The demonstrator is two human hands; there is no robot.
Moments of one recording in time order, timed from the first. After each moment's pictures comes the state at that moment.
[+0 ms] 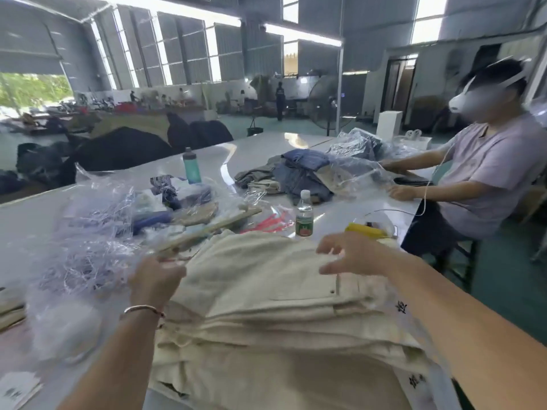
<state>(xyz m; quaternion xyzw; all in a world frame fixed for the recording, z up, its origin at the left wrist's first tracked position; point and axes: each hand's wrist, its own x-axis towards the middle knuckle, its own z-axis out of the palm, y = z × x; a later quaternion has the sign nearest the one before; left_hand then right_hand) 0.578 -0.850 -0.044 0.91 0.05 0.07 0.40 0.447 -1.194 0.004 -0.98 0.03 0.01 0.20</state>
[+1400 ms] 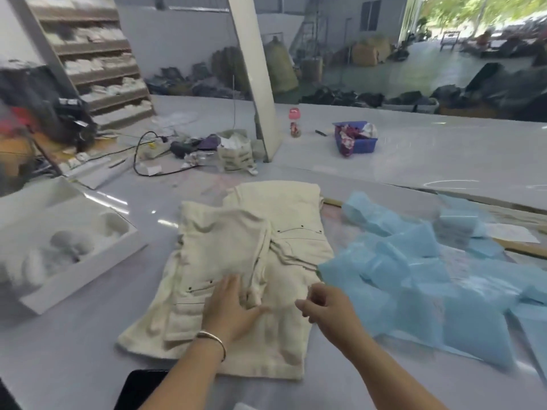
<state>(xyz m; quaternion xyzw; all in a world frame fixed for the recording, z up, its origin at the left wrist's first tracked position) 0.081 -0.035 -0.219 0.82 0.53 0.07 0.20 0.244 -0.179 -0.174 -0.76 -0.40 0.28 0.44</state>
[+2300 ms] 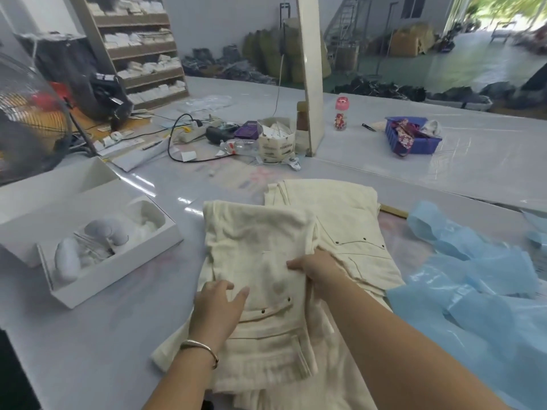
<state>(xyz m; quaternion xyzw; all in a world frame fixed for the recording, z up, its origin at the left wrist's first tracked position) 0.005 0.061 -0.217 0.73 0.61 0.14 0.26 0.203 0.029 -0.176 -0.72 -0.17 0.48 0.48</state>
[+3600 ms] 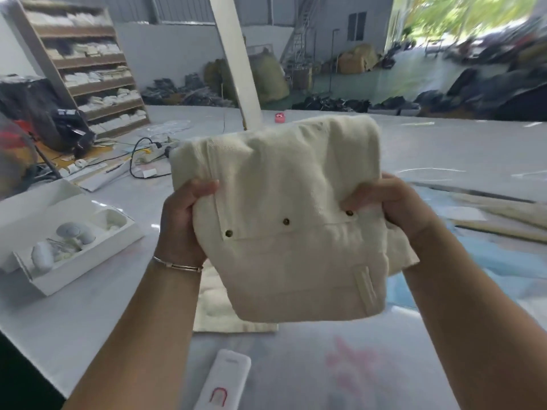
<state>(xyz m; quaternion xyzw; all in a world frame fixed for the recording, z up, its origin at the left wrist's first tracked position) 0.072 -0.143 -0.002 0.50 0.07 0.44 0.74 0.284 -0.291 0.017 -0.45 -0.42 0.47 0.64</state>
